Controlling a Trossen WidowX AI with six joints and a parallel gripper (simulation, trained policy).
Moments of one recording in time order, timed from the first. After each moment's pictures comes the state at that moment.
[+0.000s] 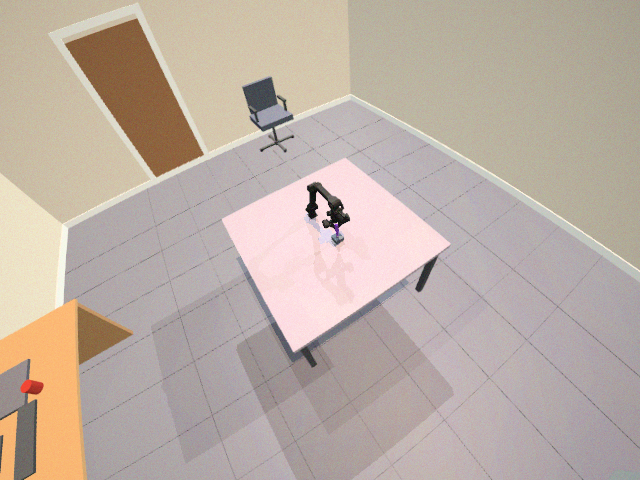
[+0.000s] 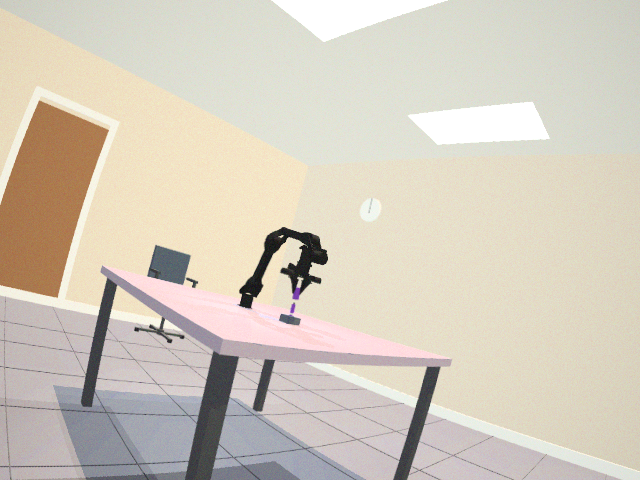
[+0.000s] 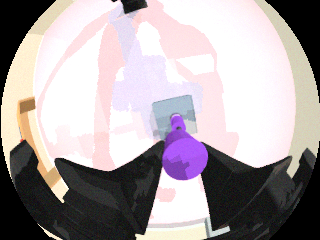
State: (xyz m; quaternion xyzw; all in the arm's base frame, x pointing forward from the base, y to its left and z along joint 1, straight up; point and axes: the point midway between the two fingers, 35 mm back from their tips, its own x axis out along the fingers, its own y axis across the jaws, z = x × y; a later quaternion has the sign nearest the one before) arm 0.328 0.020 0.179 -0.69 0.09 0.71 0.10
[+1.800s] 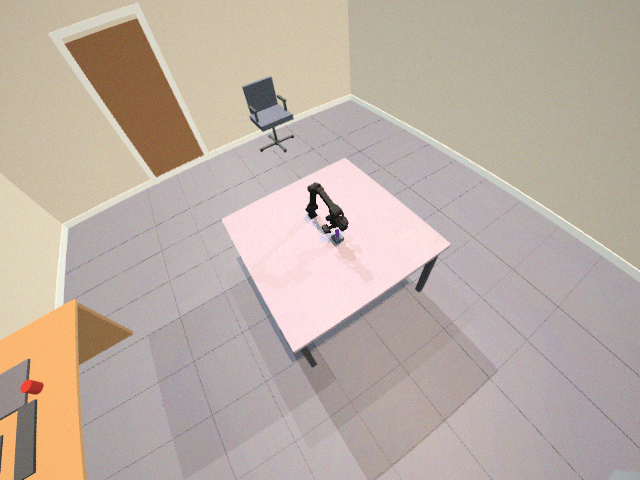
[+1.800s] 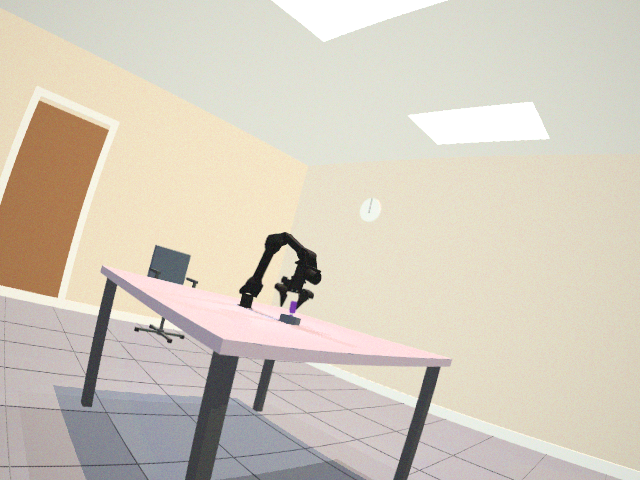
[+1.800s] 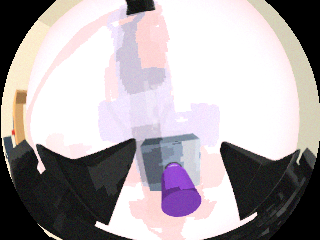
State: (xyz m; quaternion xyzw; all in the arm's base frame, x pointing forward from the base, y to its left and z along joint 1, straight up) arm 0.298 0.028 0.106 -0.64 0.04 0.77 0.07
